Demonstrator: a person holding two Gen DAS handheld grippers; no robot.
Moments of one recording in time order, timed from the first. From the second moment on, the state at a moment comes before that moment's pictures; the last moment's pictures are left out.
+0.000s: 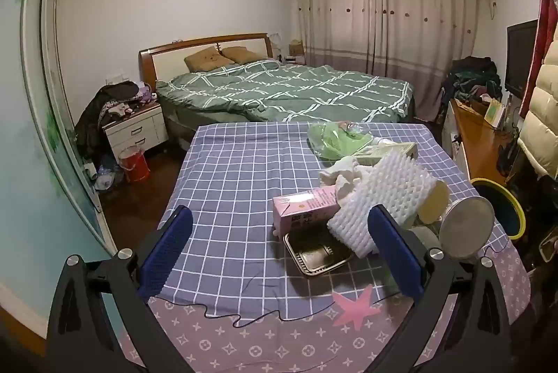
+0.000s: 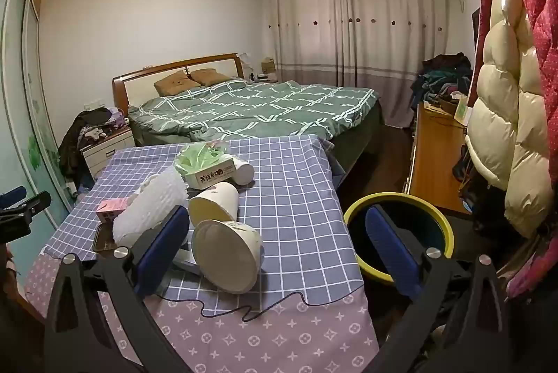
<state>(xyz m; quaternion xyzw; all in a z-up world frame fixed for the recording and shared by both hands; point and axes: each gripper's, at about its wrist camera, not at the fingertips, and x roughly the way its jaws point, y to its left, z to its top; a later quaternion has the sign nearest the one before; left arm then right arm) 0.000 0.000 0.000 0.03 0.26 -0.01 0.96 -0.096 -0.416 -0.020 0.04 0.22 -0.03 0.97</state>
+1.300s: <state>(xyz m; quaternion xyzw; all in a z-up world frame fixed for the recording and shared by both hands) -0.002 0.001 0.005 0.02 0.26 -0.01 0.97 -0.093 -0.414 -0.024 0.05 0.21 -0.02 0.97</state>
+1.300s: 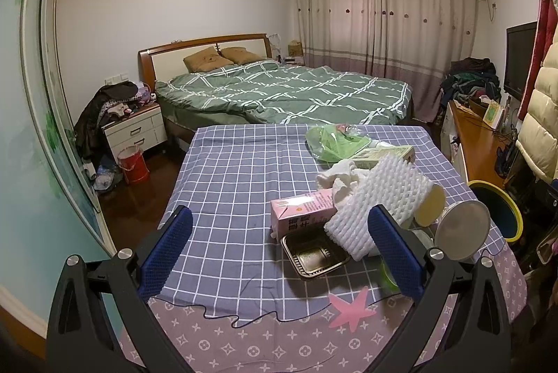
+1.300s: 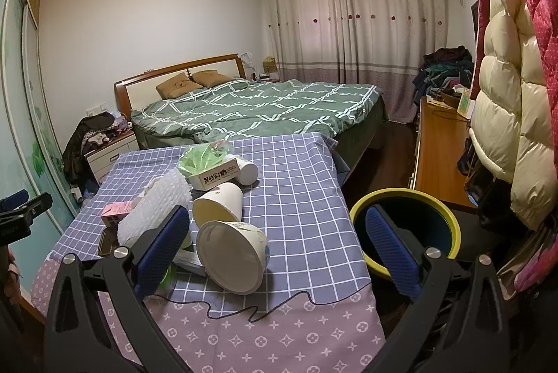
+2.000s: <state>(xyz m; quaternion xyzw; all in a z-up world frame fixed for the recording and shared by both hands) -0.002 0.000 0.004 0.02 0.26 -0.02 0.96 -0.092 -0.415 -0.025 0.06 0.21 -0.02 0.97</state>
